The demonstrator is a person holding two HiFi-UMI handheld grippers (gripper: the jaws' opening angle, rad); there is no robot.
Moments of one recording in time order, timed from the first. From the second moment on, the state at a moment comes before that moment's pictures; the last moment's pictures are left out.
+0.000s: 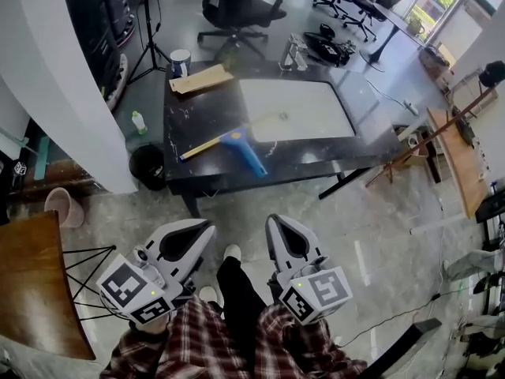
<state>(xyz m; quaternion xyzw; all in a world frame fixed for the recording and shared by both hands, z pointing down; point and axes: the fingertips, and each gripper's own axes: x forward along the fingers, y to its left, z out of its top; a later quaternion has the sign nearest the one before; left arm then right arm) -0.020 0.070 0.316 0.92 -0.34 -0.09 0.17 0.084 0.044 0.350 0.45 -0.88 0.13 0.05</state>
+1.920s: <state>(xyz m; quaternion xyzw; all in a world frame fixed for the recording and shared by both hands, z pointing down) -0.105 -0.220 0.312 0.93 -0.29 -0.12 0.19 0.002 -0.242 0.343 0.48 -0.86 0.12 0.10</state>
